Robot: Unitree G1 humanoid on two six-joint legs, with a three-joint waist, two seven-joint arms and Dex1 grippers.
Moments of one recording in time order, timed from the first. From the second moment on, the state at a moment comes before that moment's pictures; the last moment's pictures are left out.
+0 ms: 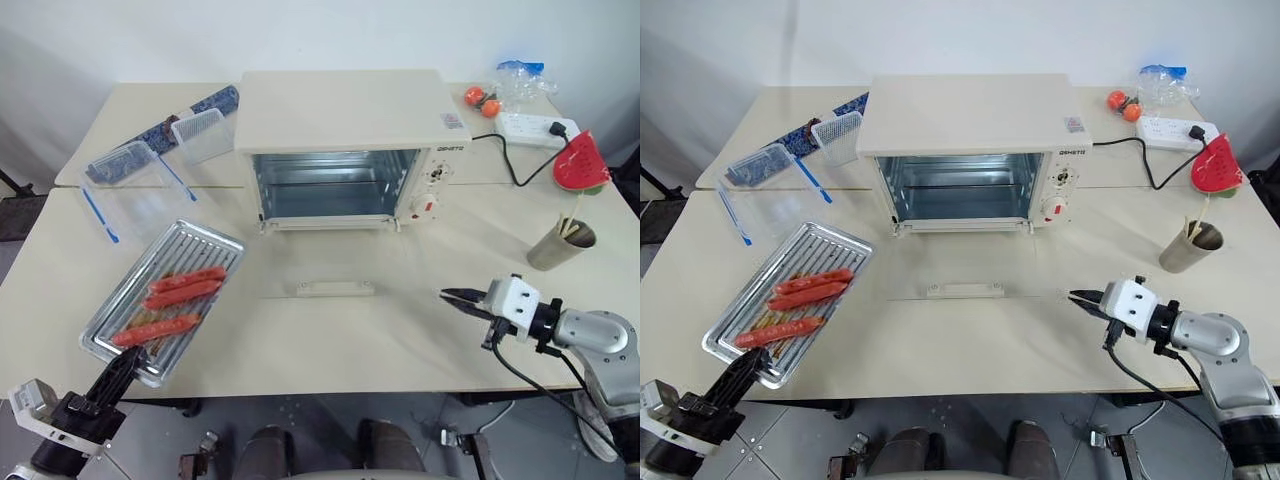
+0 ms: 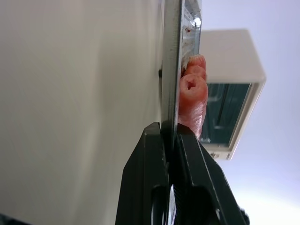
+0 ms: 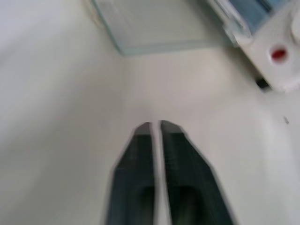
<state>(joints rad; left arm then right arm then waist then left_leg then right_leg) 0.49 0.31 0.83 -0.17 -1.94 1.03 -0.10 -0.16 -0.81 -0.04 0.19 0.20 -0.28 0.95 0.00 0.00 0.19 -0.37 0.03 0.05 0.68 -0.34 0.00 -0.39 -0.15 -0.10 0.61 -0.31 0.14</state>
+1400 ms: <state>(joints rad) 0.42 0.32 0.81 -0.18 -1.94 1.00 -0.02 -0.47 -0.55 -0.11 0.14 0.33 -0.25 0.88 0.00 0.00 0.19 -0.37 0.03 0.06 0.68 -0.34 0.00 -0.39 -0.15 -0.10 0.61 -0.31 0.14</state>
